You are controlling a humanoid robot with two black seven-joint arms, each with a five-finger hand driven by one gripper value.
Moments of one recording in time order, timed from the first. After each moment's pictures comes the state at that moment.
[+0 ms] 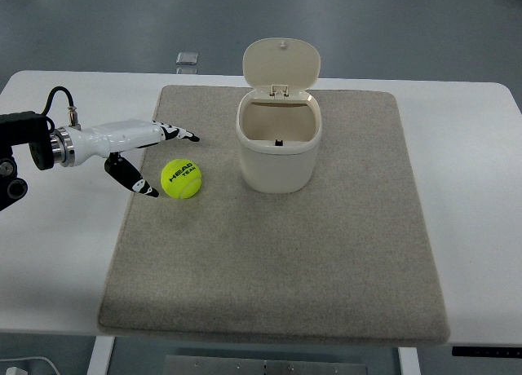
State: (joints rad) left arm -0.76 0.79 -0.53 -1.33 1.62 -0.21 -0.28; right arm 0.01 0.00 -0.03 0.21 0.04 -0.12 0.29
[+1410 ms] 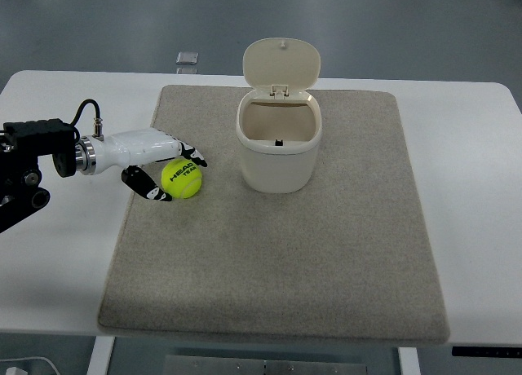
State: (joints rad) left arm -0.77 0.72 -0.50 -1.31 1.77 -0.20 -0.27; right arm 0.01 0.00 -0.03 0.21 0.04 -0.12 0.29
